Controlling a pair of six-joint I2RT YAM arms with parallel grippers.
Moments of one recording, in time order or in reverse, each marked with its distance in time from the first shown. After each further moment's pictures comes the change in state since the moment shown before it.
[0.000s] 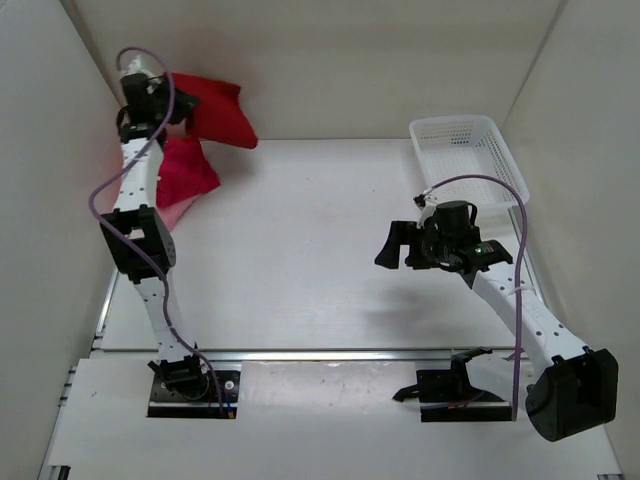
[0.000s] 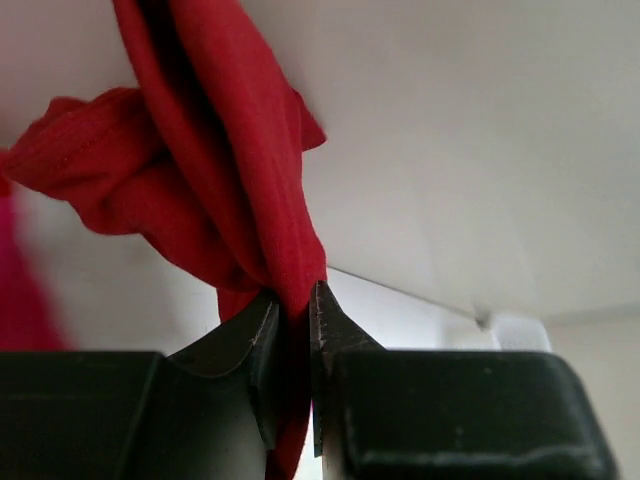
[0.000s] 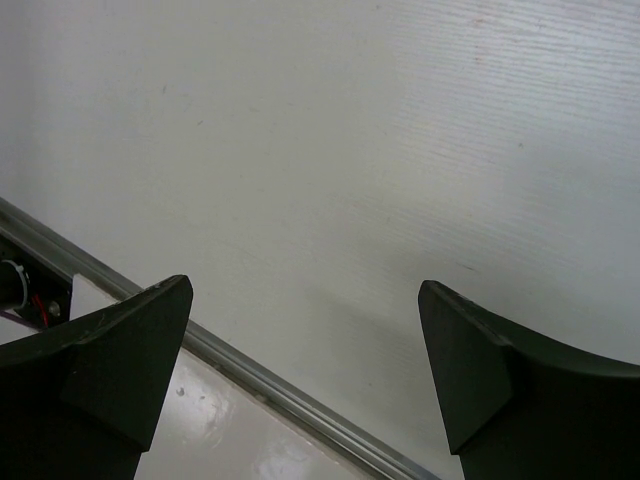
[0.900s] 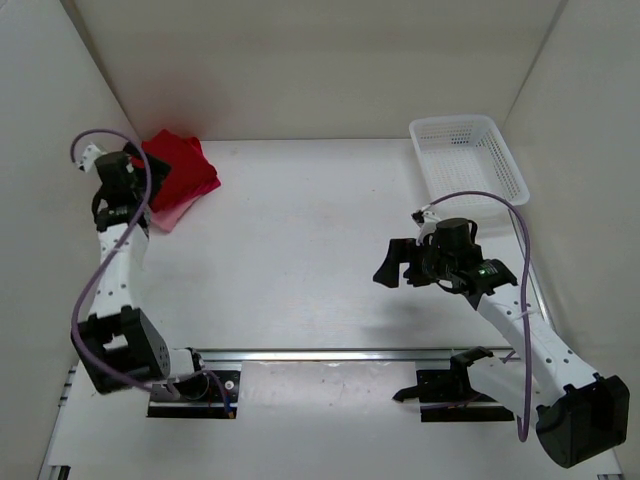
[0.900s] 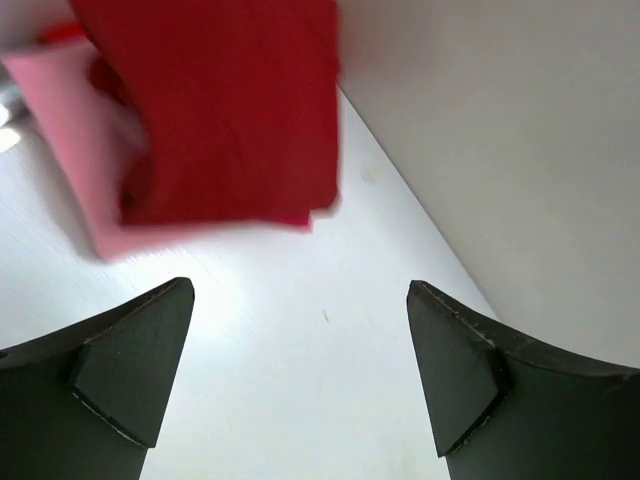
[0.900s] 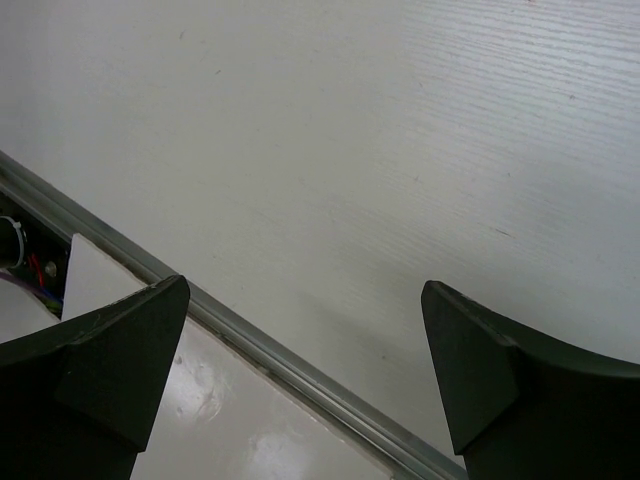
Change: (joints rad) left arm 0.216 -0.789 -0.976 0.002 -0.362 -0.055; right arm 0.057 -0.148 -0.123 -0.006 -0.013 0.006
